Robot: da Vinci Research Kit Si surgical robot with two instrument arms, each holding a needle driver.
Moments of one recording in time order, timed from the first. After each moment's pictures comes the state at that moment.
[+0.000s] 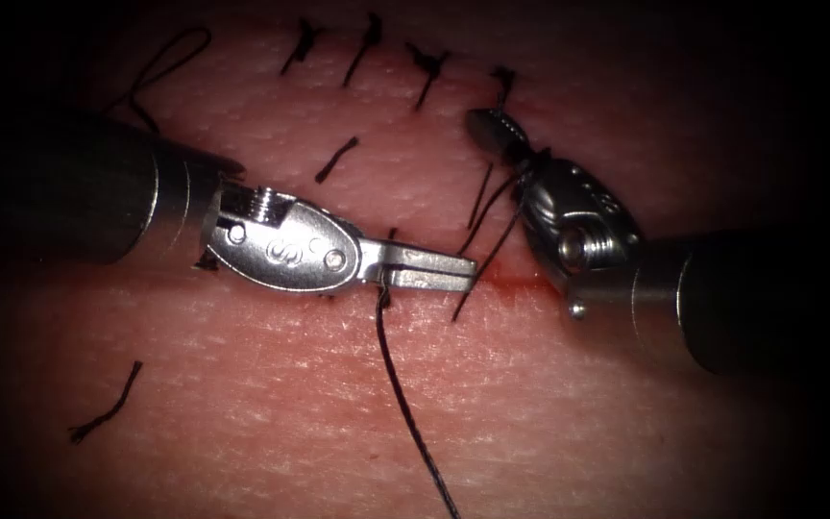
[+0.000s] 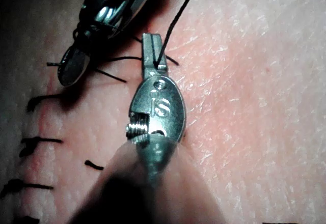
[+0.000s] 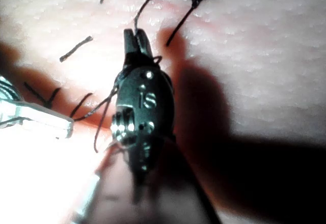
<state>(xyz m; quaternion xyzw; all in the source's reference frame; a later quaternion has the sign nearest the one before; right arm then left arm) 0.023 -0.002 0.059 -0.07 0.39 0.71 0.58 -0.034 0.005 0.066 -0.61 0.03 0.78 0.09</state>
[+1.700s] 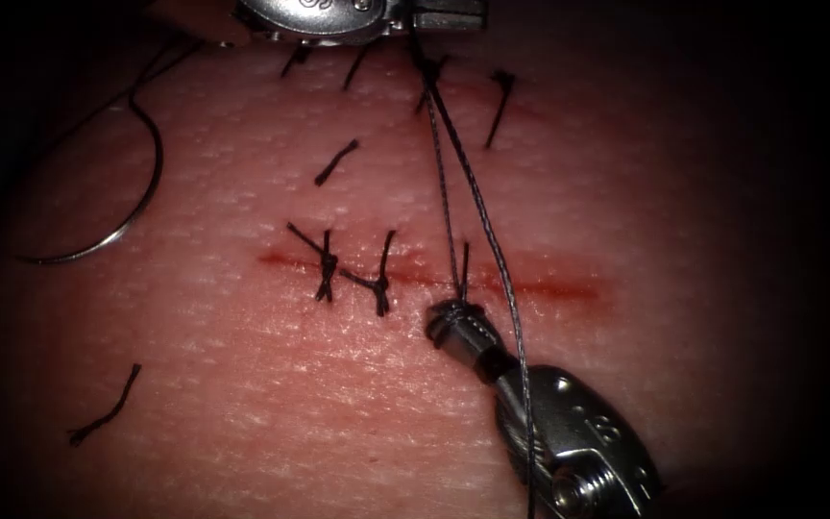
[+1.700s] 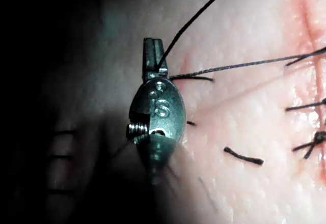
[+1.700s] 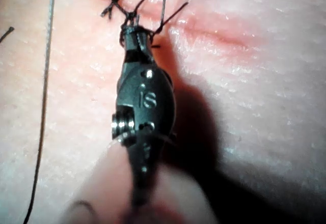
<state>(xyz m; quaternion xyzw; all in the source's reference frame) 0.024 -0.015 0.050 -0.02 0.42 0.65 0.63 -0.034 0.023 0.071 -0.58 0.06 0.80 0.12</state>
